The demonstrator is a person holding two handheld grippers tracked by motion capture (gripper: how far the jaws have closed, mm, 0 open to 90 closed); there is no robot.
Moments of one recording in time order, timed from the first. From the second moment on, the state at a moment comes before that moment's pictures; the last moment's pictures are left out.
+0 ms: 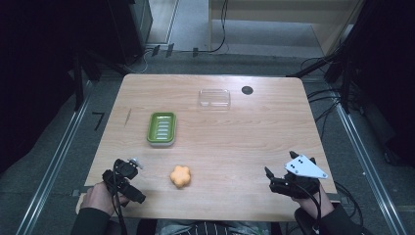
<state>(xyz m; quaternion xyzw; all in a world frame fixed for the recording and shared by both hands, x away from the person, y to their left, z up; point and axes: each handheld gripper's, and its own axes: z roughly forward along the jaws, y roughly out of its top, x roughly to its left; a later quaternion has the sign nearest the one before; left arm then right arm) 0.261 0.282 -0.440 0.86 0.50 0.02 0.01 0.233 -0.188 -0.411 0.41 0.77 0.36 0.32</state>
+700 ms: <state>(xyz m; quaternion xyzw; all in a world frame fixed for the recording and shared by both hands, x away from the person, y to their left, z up) 0.259 0.267 -0.436 0.88 0.48 0.02 0.03 0.233 -0.187 -0.411 0.41 0.78 0.36 0.32</state>
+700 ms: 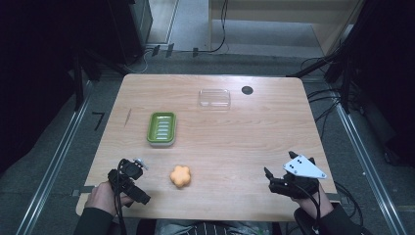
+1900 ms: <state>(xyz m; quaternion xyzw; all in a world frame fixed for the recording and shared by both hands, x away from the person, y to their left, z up) 0.269 0.208 -0.431 0.90 0.44 0.02 0.08 0.233 -0.188 -0.411 0.41 0.78 0.36 0.32</state>
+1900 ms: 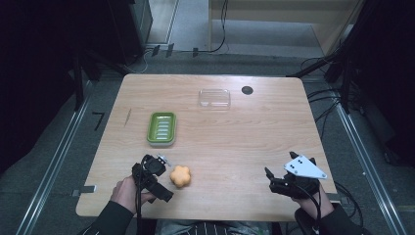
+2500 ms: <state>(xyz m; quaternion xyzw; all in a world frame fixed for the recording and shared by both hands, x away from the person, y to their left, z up) 0.289 0.179 -0.441 0.90 0.42 0.03 0.08 0.233 -0.189 -0.412 0.41 0.77 0.36 0.32</state>
